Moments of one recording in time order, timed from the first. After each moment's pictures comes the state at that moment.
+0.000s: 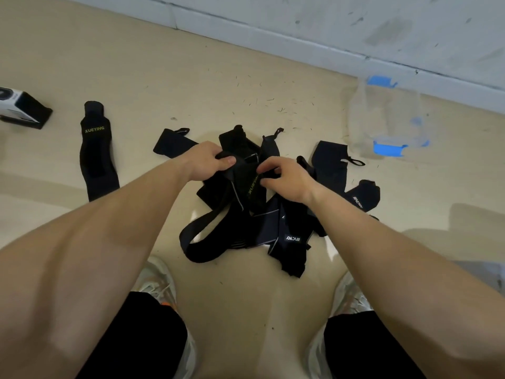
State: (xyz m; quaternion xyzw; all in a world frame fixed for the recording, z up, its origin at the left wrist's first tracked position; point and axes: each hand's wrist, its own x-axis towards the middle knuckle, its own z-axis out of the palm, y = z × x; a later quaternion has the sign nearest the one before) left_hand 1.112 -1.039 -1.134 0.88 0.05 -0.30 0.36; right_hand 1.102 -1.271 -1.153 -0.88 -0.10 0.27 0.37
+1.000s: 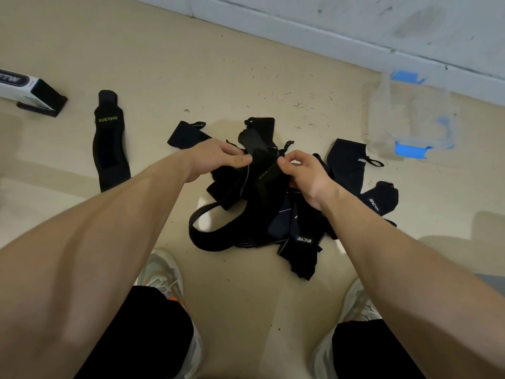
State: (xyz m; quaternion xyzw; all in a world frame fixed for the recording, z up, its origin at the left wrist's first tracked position) left_hand 1.106 -1.024 -1.139 0.80 0.10 -0.32 0.50; right_hand 1.105 -1.261 -1.172 -0.71 0.10 0.27 0.64
